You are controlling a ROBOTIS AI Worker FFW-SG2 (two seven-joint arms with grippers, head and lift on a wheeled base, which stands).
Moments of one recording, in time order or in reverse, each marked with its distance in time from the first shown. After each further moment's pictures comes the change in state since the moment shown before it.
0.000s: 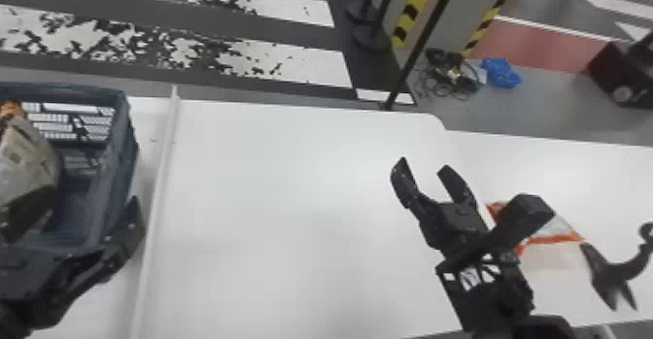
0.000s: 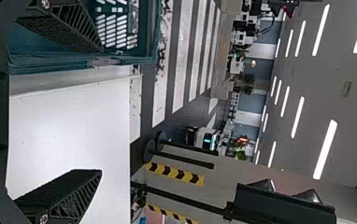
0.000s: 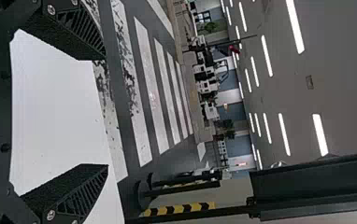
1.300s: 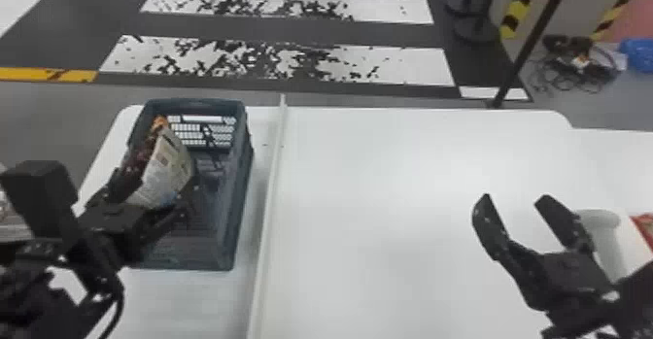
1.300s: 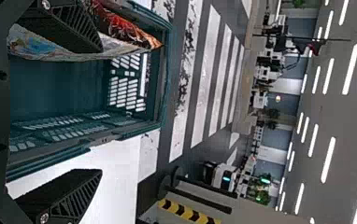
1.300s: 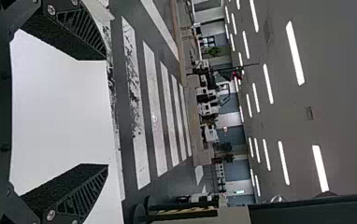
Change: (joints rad) left arm -0.150 -0.011 0.212 -0.026 0.122 0.342 0.033; right arm 0.168 -0.009 0.127 -0.073 0.113 -0.146 -0.018
